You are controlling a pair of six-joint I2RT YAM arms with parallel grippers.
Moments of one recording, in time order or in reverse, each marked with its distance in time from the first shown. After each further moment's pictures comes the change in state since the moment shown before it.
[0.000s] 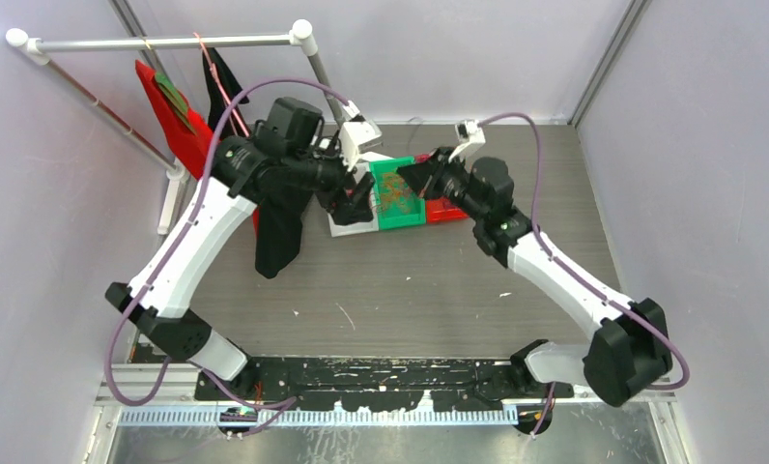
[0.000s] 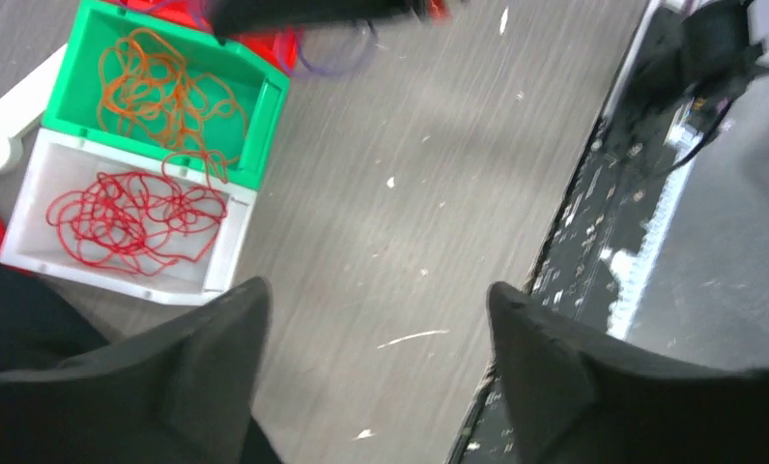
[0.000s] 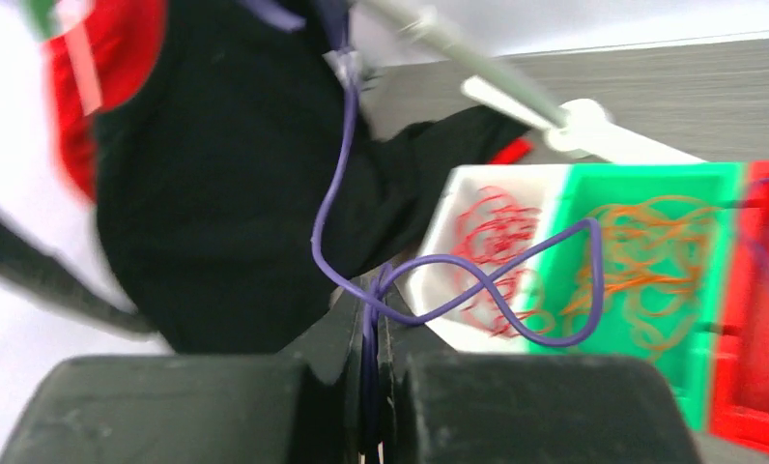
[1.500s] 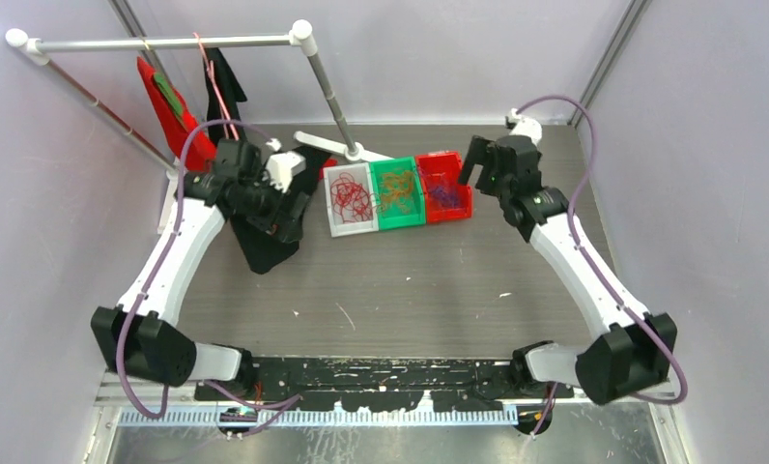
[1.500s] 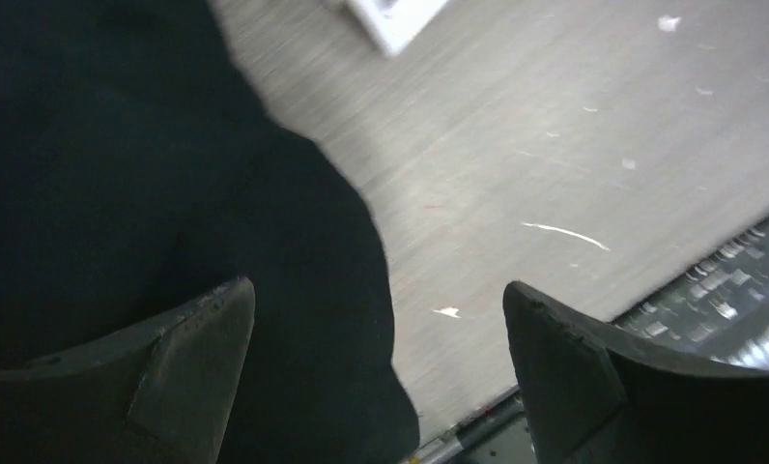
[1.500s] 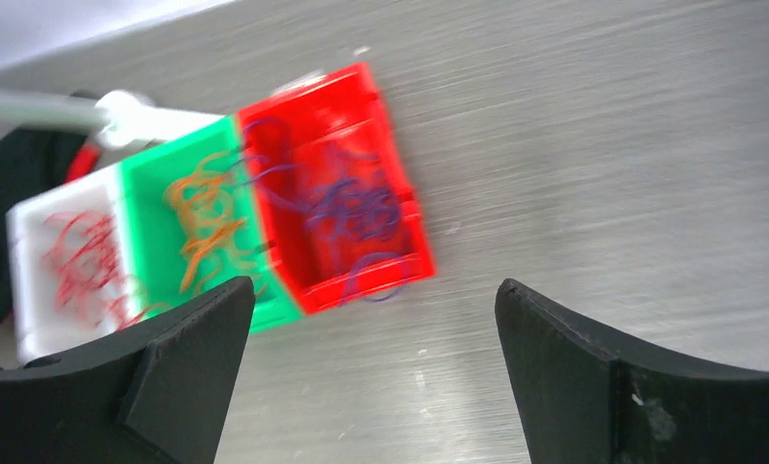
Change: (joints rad) left arm 0.377 -0.126 -0.486 0.011 -0.138 0.071; right arm -0.232 0.074 0.311 -0.774 0.437 -0.231
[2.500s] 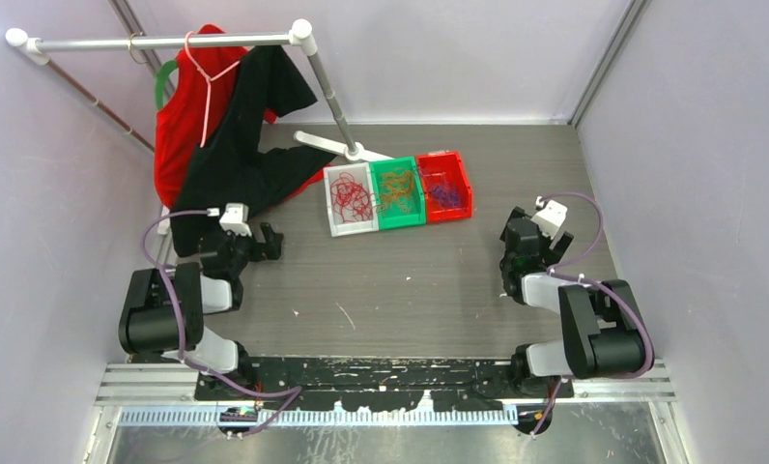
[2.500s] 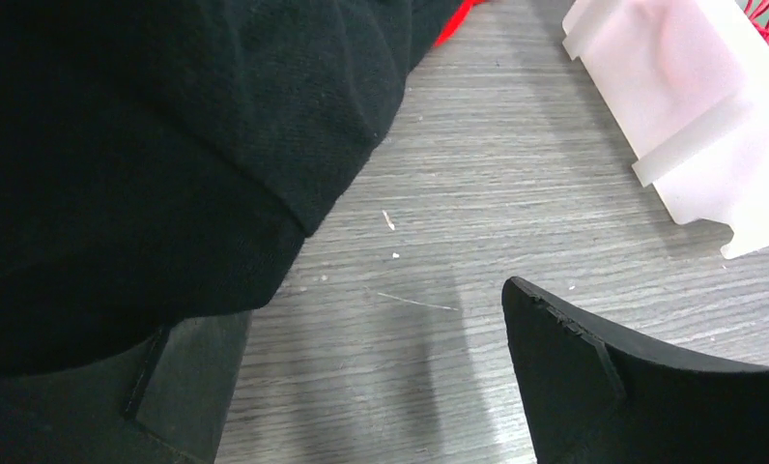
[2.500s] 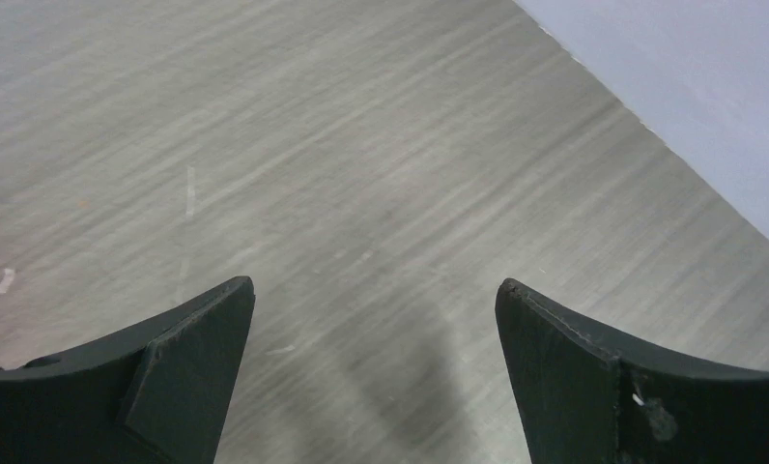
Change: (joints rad) left arm 0.413 0.119 -1.168 2.011 0.027 -0.382; right arm -0.172 0.052 -0.870 1.003 0.558 -0.121
